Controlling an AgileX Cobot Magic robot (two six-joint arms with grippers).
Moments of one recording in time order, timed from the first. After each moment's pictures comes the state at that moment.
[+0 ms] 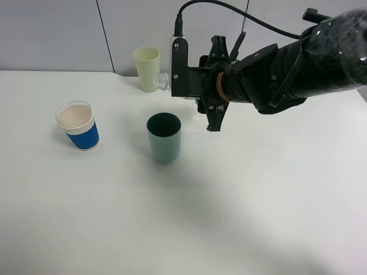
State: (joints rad) left arm -0.01 0.00 -0.50 0.07 1.06 -0.07; right arm 0.74 1.76 -0.96 -1.73 0.31 0.60
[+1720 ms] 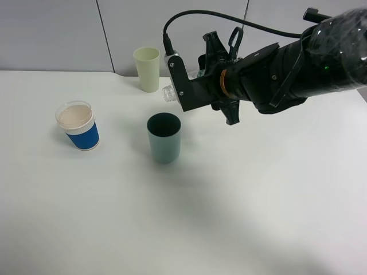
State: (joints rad) left arm -0.01 0.00 -0.50 0.07 1.06 -0.07; right arm 0.74 1.76 -0.96 -1.73 0.40 0.24
